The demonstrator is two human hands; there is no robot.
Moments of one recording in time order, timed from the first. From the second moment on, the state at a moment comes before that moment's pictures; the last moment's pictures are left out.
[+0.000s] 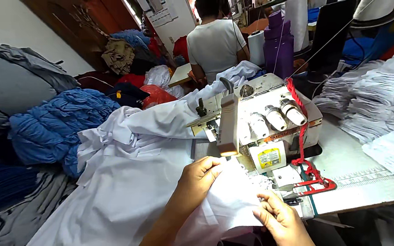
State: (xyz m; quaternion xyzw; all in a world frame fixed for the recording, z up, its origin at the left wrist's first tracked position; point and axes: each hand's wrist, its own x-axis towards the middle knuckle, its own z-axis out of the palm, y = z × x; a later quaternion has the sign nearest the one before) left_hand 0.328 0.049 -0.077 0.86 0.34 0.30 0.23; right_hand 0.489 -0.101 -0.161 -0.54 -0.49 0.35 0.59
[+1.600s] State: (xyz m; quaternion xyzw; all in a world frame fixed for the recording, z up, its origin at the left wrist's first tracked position) left_hand 0.353 0.070 -0.067 0.82 0.49 0.18 0.23; right_hand 0.496 -0.094 -0.151 -0.51 -0.50 0.41 0.57
